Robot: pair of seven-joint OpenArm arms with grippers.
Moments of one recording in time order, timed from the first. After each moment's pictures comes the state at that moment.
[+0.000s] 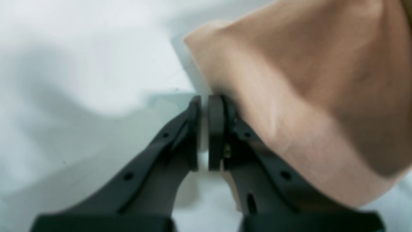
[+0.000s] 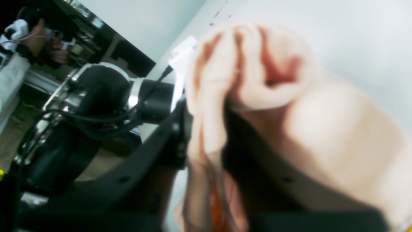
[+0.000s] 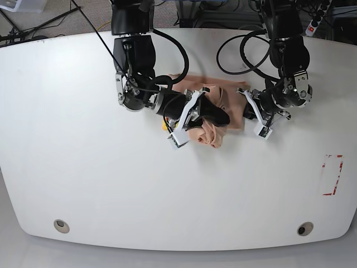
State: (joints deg) left arm 0.5 -3.7 -15.7 83.6 -8.9 -42.8 52.2; right arm 2.3 -8.9 -2.2 87.9 47.8 40.0 -57.5
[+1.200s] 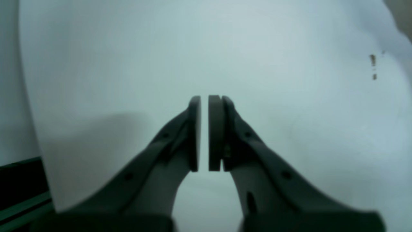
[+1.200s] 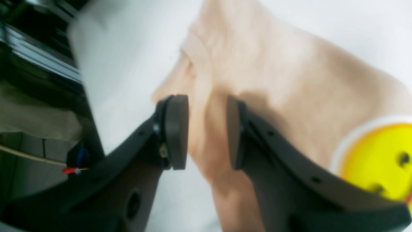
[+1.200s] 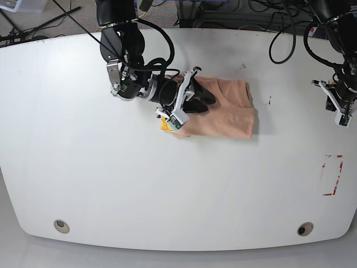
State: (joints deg) left arm 8.1 -21.6 -36.4 99.9 -16.0 -42.8 58.4; right arm -2.4 -1.3 -8.7 93.4 33.4 39.9 -52.8
